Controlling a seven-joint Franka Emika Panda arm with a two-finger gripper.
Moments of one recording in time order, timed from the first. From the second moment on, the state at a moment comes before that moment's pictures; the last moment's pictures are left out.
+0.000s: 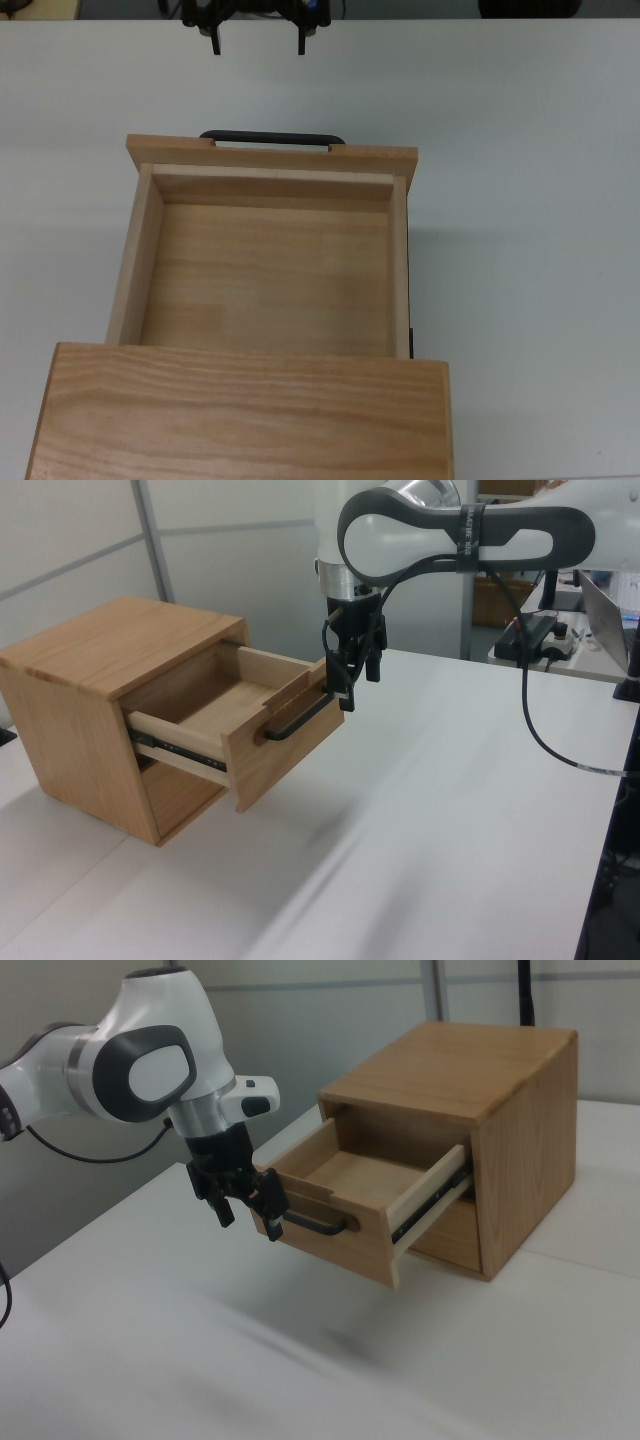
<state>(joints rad) 0.03 0.03 0.04 -1.57 -0.03 1.61 -0.01</state>
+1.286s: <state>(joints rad) 0.03 0.11 0.05 -1.58 -0.03 1.72 0.04</state>
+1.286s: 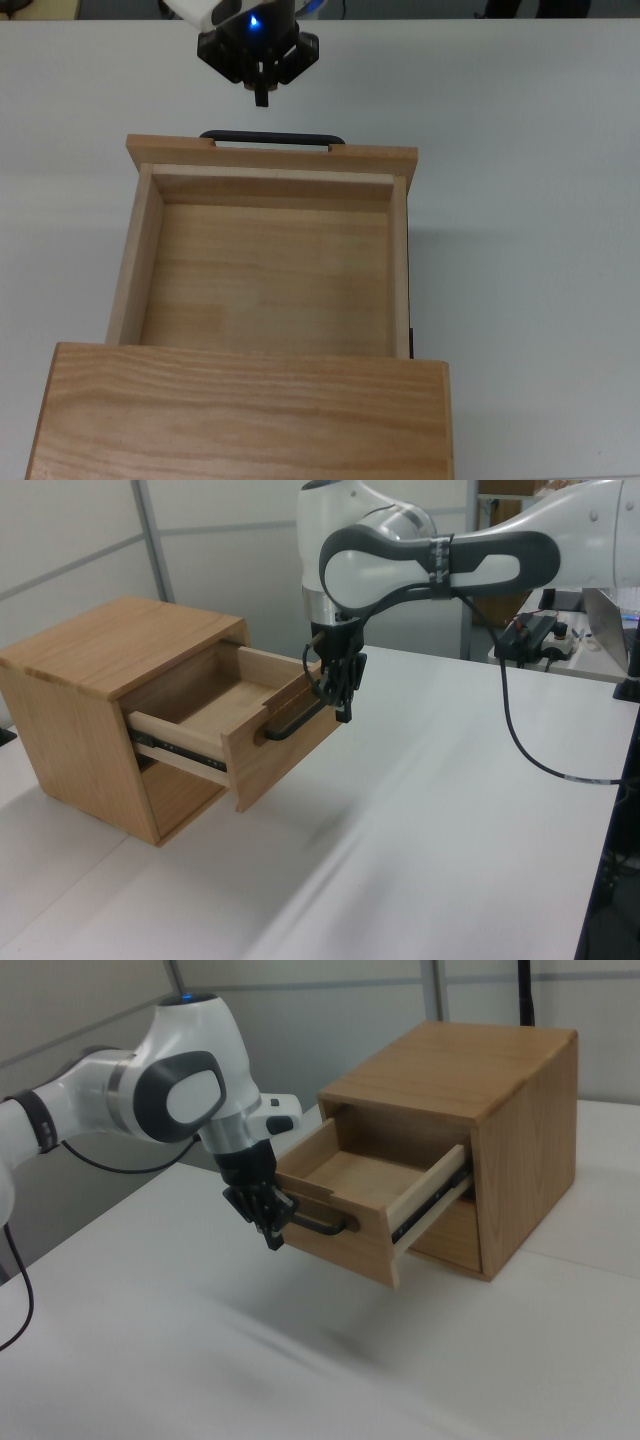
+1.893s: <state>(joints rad) 0.03 0.23 0.03 -1.54 -0.03 1.93 0.14</state>
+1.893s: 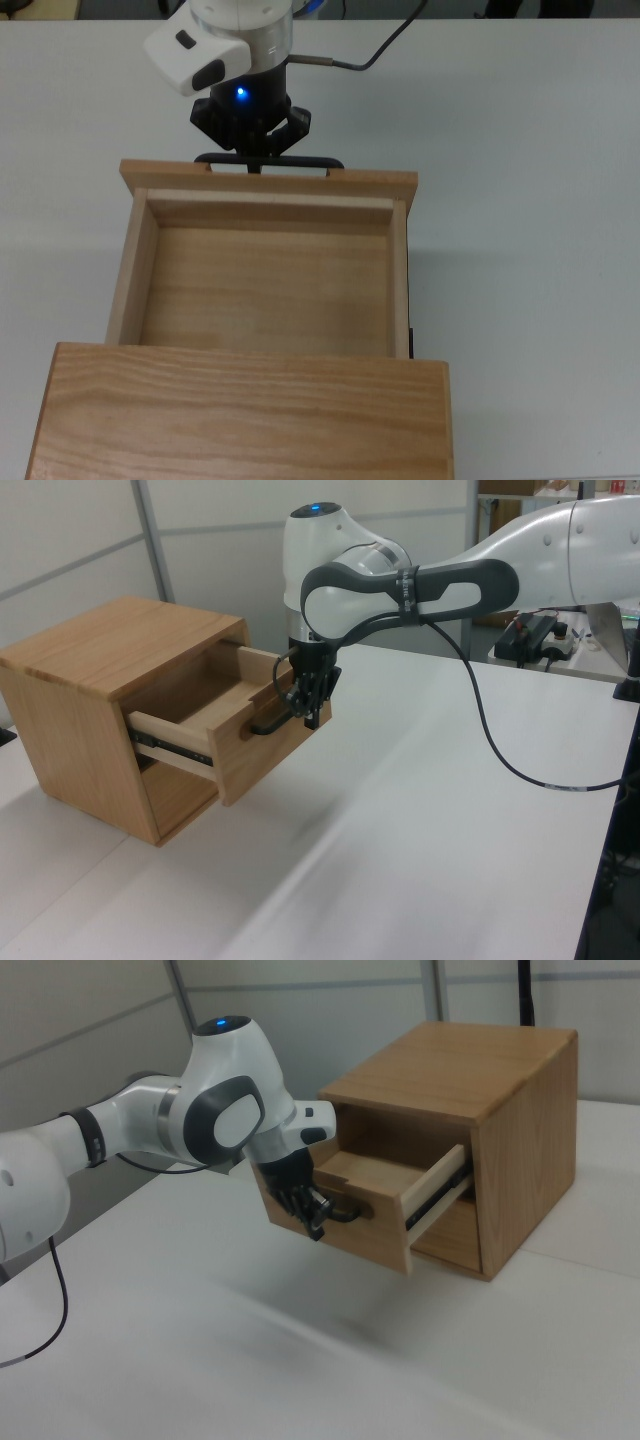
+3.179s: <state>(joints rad) 0.03 0.53 0.02 -1.43 -0.03 2.81 0.14</state>
